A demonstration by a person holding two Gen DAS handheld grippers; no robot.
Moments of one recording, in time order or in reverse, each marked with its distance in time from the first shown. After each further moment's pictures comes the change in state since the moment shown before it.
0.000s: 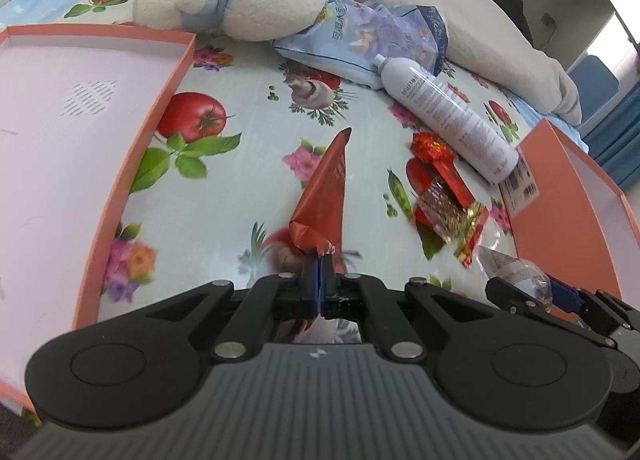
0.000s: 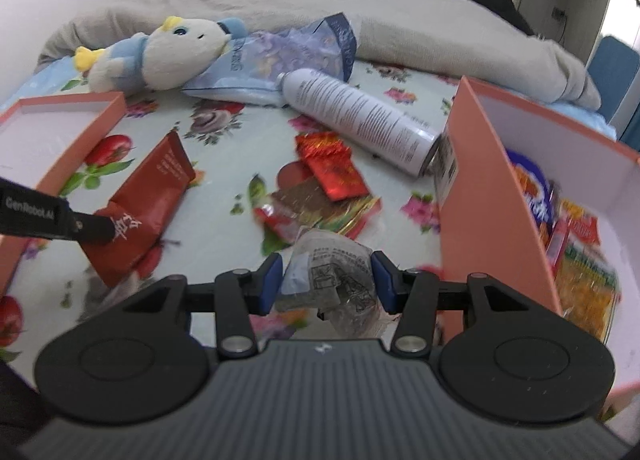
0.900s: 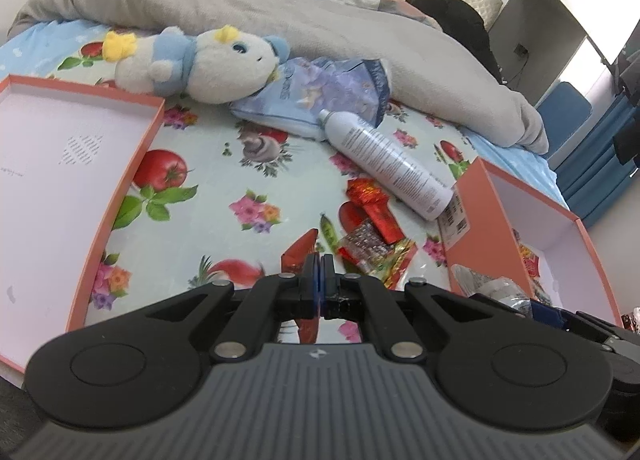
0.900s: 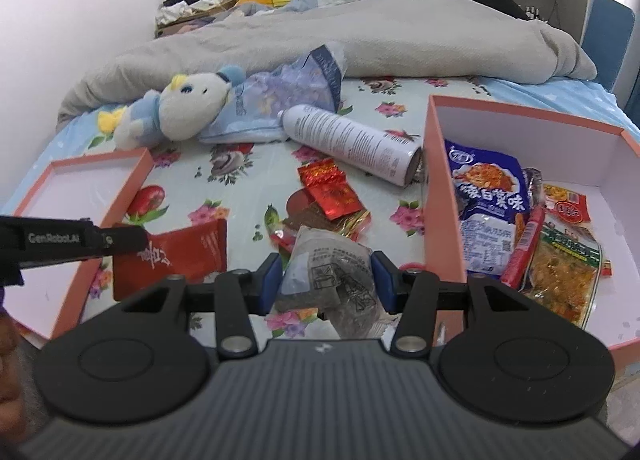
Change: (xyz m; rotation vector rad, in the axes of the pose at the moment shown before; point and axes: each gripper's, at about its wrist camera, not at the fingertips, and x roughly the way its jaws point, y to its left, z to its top) left arm -0.062 -0.055 0.009 0.013 -0.127 -0.046; right arm -0.063 -0.042 0.026 0.130 -0.031 0.082
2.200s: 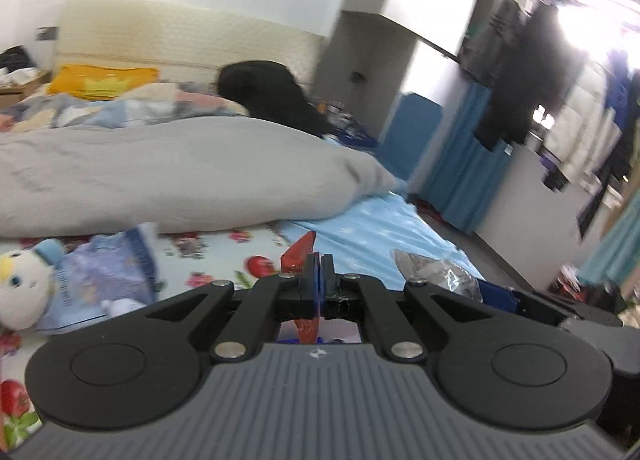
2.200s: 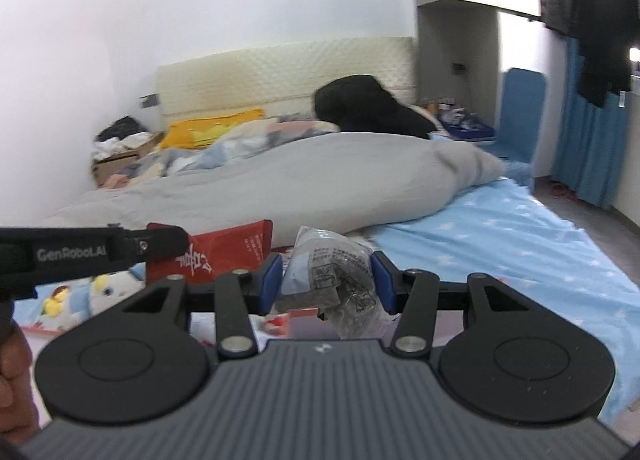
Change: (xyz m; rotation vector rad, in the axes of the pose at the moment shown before) left arm -0.036 -0.257 0.125 0.370 -0.175 -0.359; right arm -0.092 -0.129 0.126 0.140 -0.327 -0.210
